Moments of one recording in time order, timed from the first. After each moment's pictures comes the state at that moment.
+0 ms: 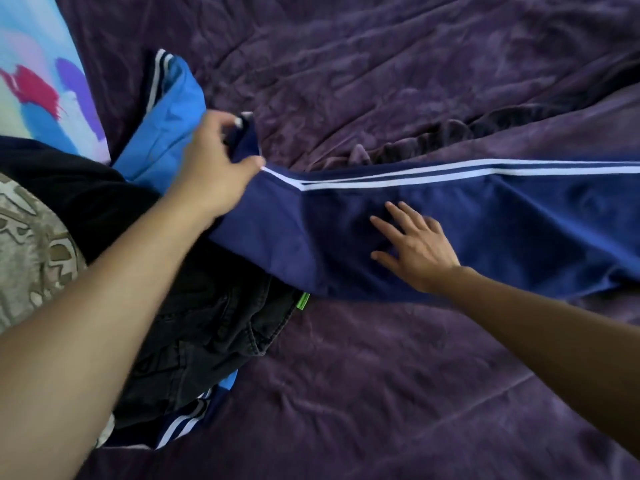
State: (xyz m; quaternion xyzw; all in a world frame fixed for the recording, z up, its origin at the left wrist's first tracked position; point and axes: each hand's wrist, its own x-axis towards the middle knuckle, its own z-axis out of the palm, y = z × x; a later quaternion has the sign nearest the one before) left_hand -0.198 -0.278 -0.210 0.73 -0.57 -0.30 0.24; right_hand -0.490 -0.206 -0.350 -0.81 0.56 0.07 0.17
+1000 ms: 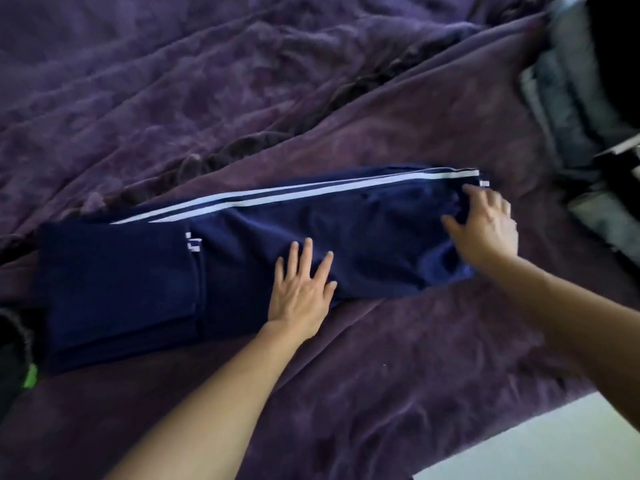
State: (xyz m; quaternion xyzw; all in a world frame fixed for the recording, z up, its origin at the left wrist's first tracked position) left_hand -0.696 -0.167 -0.356 0.54 -0.82 -0.19 -0.10; right_hand -0.991 -0.192 -0.309 -0.49 0.86 -0.05 0.15
